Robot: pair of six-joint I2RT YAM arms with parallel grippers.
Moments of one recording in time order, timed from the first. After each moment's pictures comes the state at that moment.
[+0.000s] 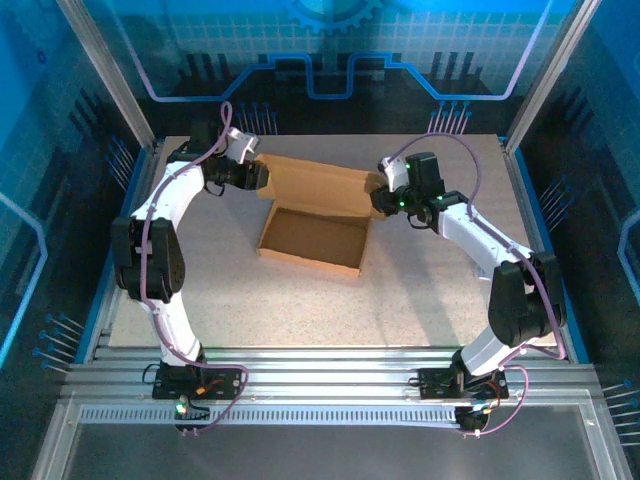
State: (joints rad) left arm 0.01 1.91 1.62 -0.63 0.63 0.20; right arm 0.29 1.60 1.17 -0.29 -0.26 -0.05
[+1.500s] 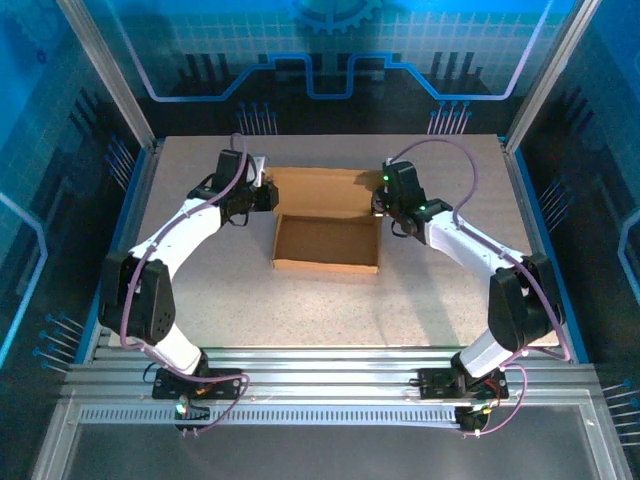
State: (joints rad) left arm -0.22 1.61 1.21 -0.38 0.21 -0.29; right arm 0.43 1.58 1.14 -0.24 0.21 0.34
